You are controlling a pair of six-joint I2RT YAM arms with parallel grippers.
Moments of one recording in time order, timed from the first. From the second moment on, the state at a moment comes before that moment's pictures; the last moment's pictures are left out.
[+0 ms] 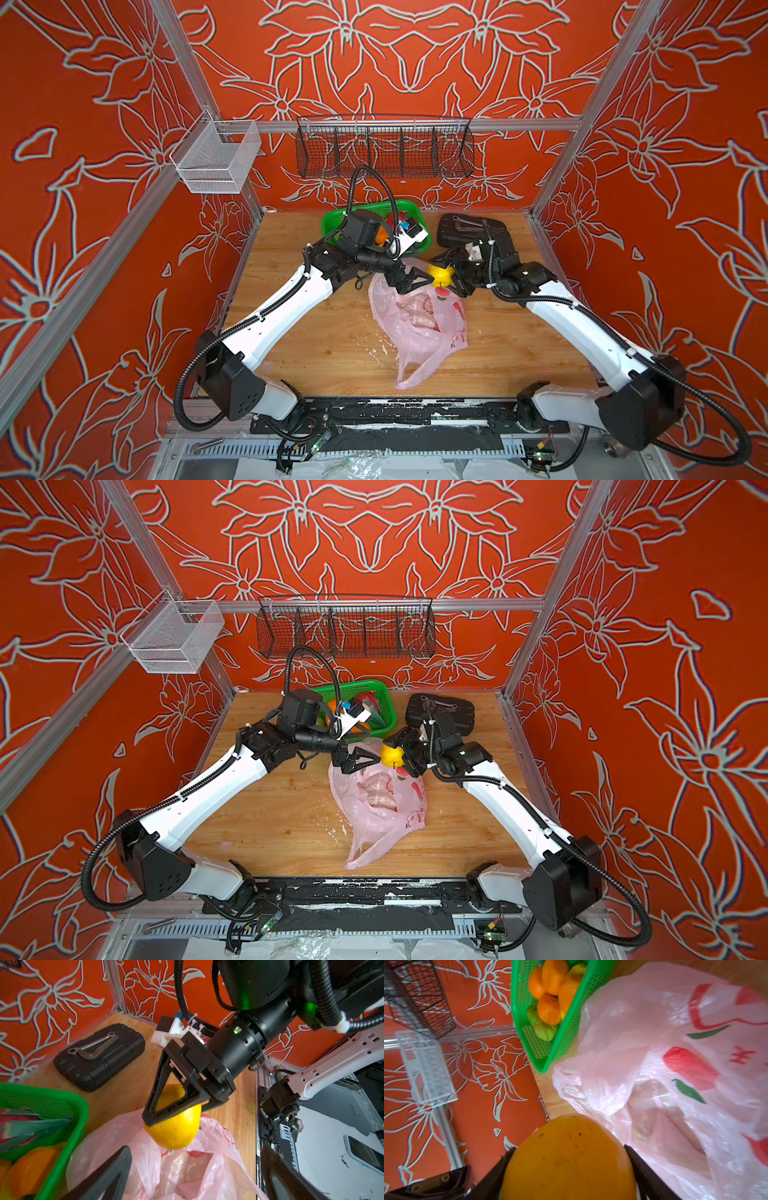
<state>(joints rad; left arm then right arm) -0.58 1.46 1.46 -0.52 0.67 0.20 0.44 1.27 1.12 -0.51 -0.43 1.29</state>
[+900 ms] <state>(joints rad) -0.58 1.55 1.55 -0.56 0.63 0.41 0.44 1.24 1.13 -0.29 -0.64 1.29</state>
